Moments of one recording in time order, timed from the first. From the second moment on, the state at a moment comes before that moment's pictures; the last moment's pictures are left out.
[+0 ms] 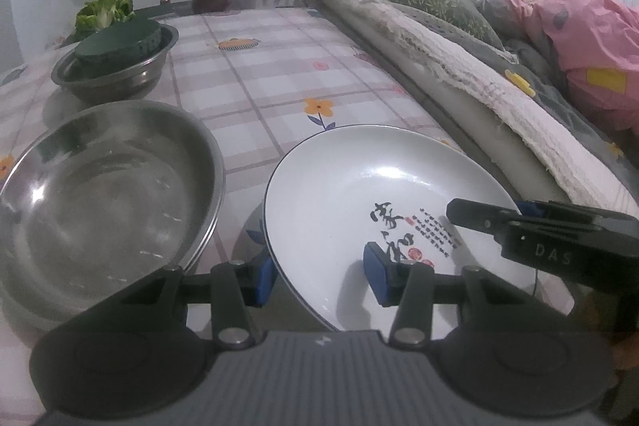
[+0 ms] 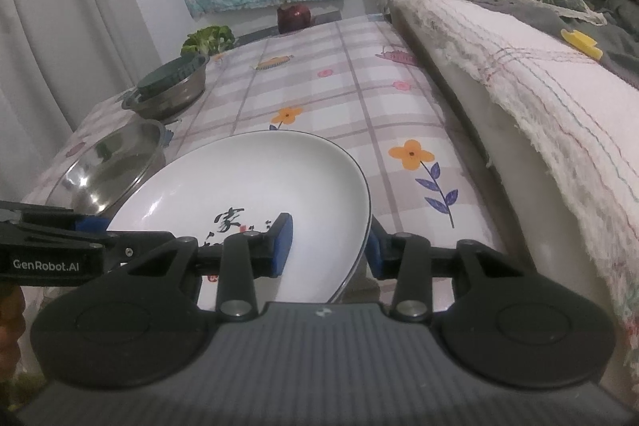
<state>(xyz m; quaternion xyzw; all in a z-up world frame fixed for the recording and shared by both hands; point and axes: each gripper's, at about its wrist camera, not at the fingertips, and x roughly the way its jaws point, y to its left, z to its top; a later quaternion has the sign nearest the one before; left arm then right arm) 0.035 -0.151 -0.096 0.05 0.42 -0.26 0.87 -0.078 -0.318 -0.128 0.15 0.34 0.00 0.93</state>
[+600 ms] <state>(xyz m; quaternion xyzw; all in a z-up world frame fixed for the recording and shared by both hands) 0.045 -0.152 -0.074 0.04 0.41 -0.25 0.88 -0.065 -0.325 -0.109 0.16 0.32 0.00 0.93</state>
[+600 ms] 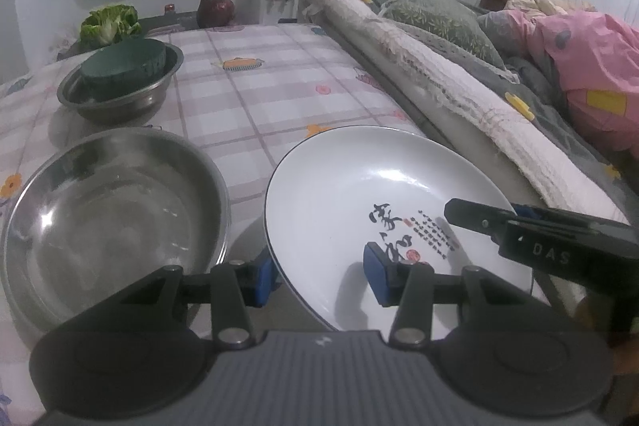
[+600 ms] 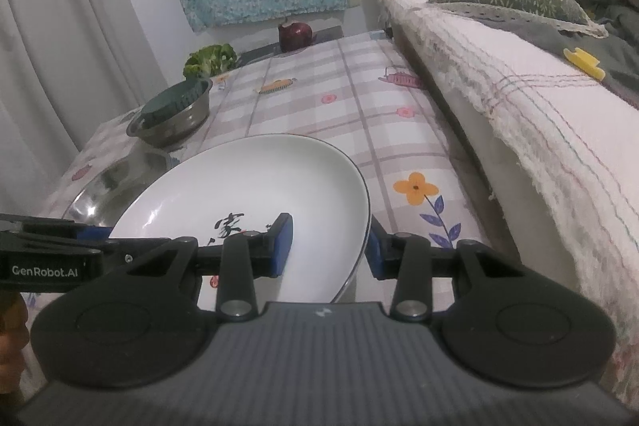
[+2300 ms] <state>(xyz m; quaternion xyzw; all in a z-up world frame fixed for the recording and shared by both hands) 0.067 -0.004 -0.055 -0.06 0.39 -0.14 0.91 0.017 -0.185 -0.068 0.10 0.33 0.11 0.93</state>
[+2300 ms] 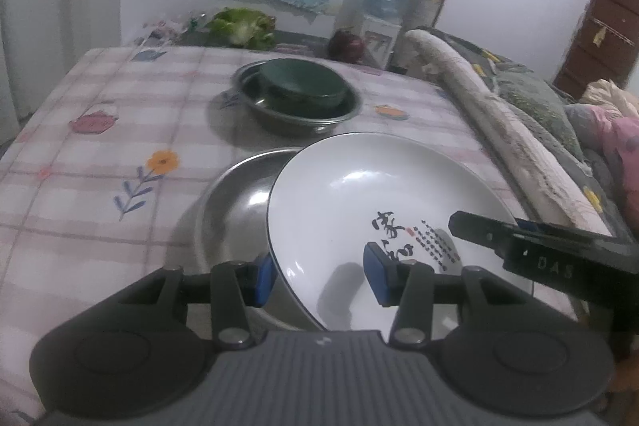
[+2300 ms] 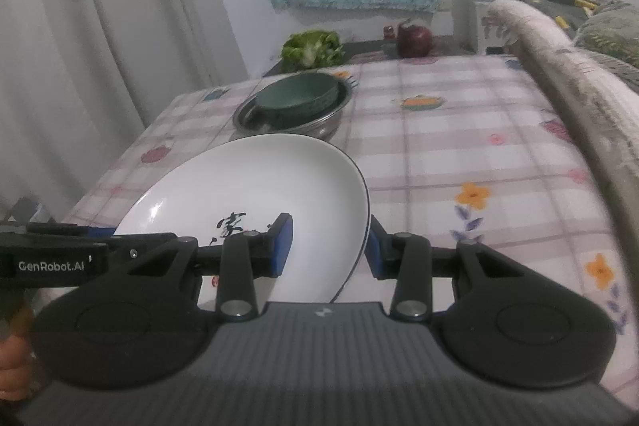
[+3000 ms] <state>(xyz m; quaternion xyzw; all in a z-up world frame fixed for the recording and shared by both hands) 0.089 0.025 -0.083 -0.07 0.41 -0.15 0.89 0.043 -0.158 -0.089 0.09 0.39 0.09 0.91</state>
